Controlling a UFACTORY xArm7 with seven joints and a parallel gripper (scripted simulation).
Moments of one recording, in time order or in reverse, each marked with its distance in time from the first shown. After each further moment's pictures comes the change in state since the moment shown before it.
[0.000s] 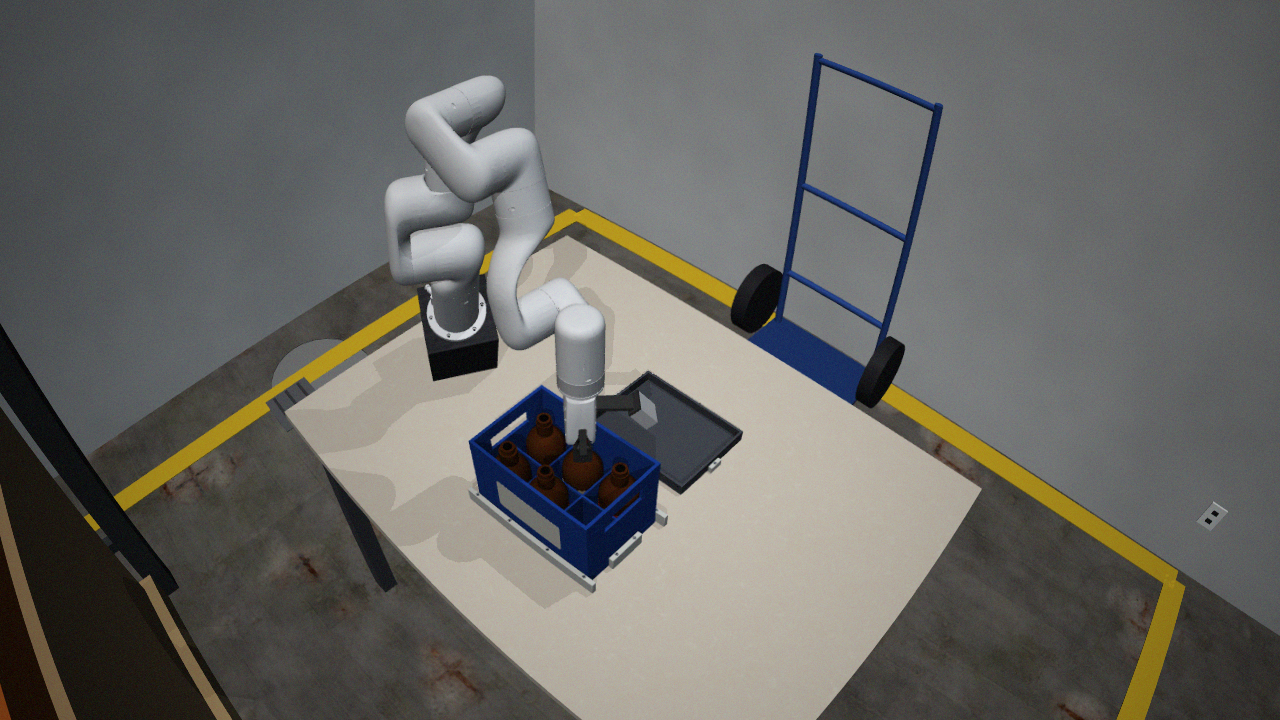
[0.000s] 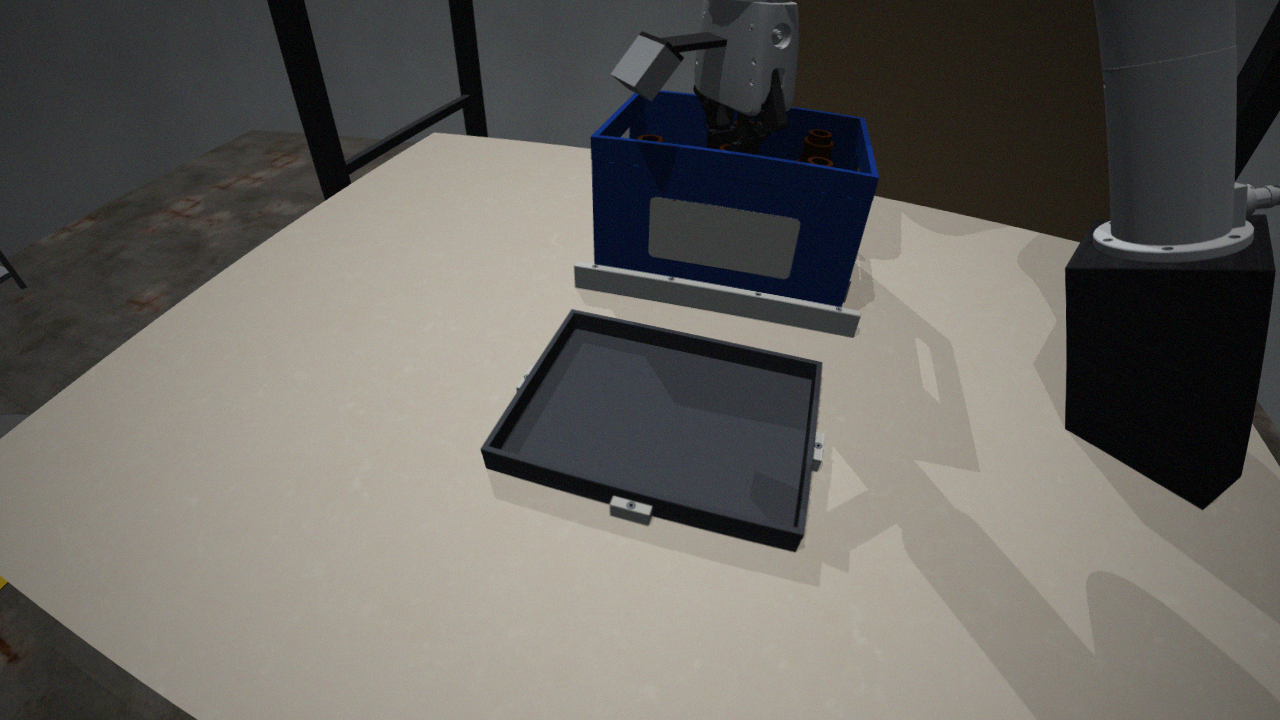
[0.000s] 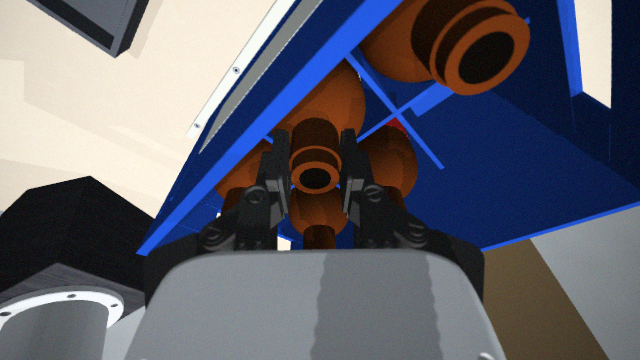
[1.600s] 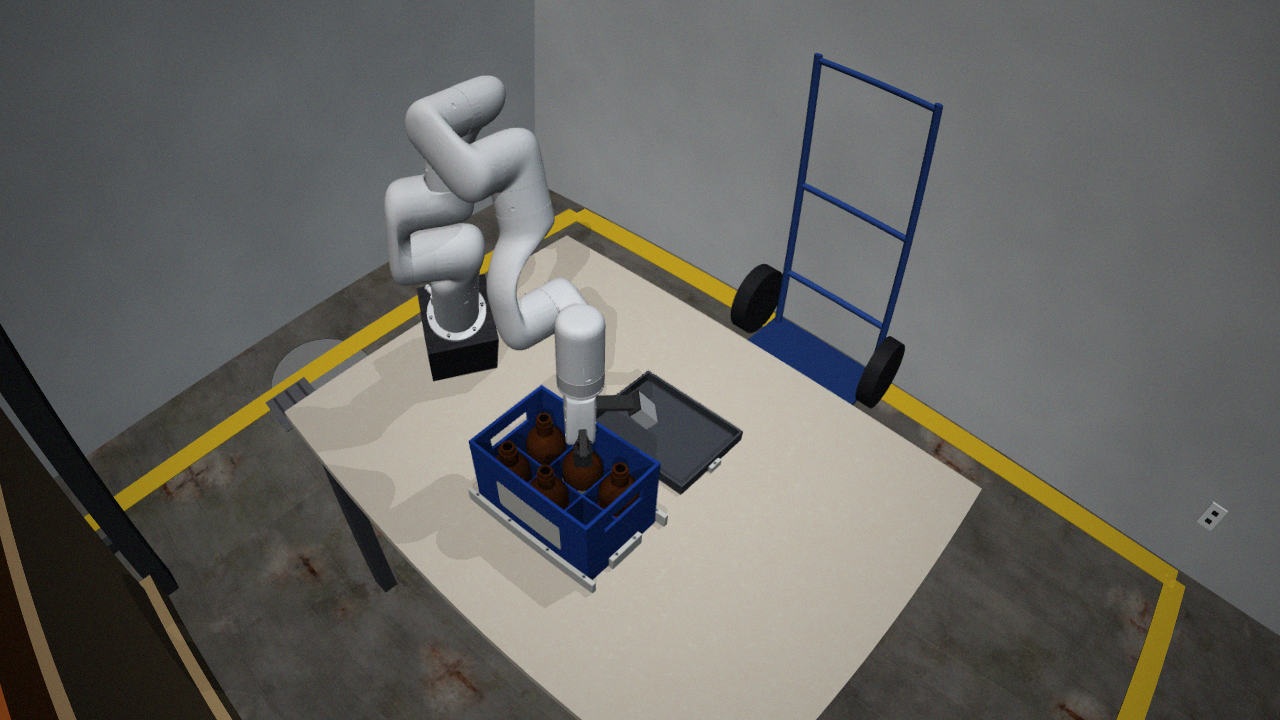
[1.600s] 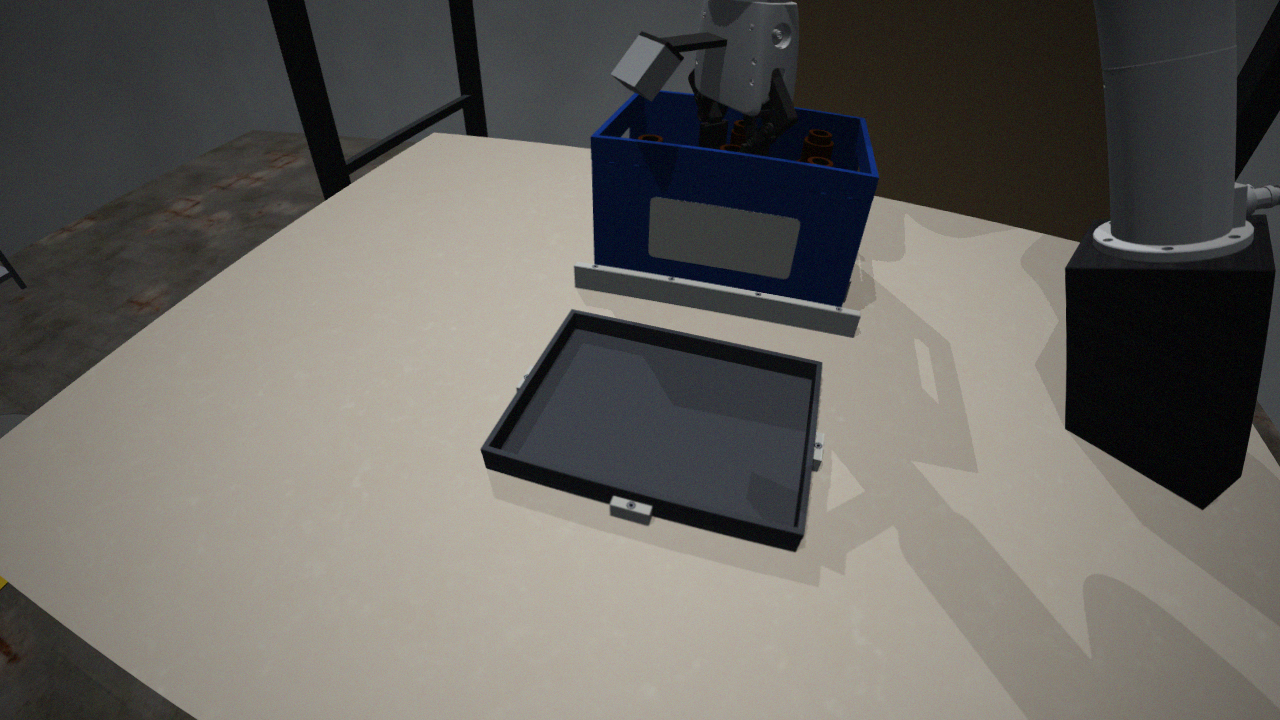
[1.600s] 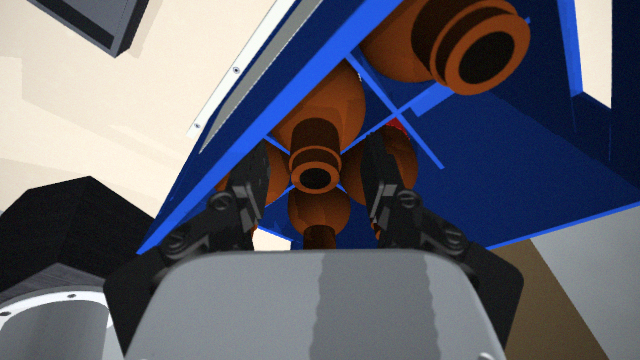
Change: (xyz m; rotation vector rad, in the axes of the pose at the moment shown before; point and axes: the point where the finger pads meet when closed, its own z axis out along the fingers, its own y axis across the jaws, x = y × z) arm 0.000 0.000 0.000 0.000 0.000 0.000
